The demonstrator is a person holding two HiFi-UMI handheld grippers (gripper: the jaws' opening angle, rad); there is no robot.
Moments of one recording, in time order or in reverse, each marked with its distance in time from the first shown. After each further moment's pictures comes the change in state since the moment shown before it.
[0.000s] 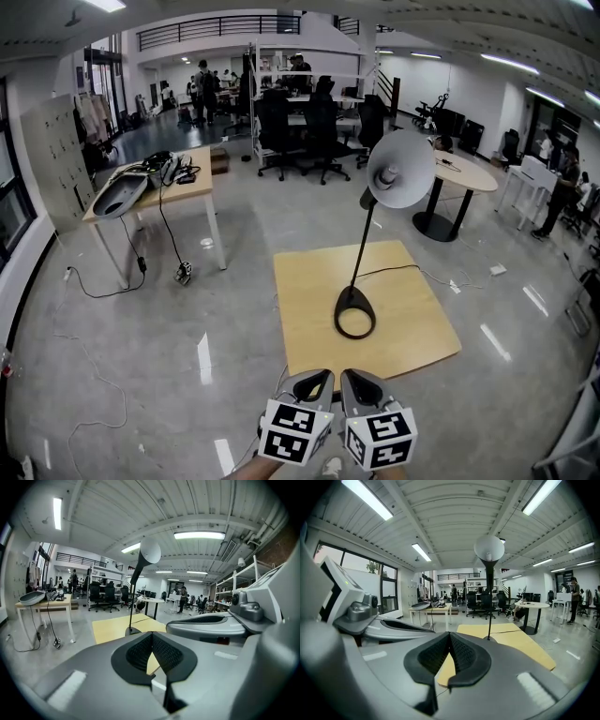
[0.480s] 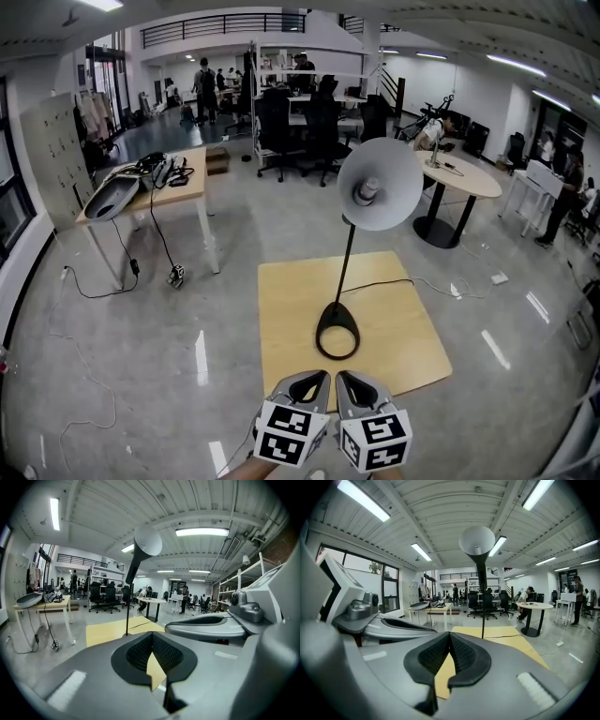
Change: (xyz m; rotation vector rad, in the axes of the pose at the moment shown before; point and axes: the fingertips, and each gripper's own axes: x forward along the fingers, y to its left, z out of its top) left arm 0.313 -0.017 0.110 0.000 0.004 0.027; right arm 0.140 -0.294 0.055 -0.012 0.009 0.038
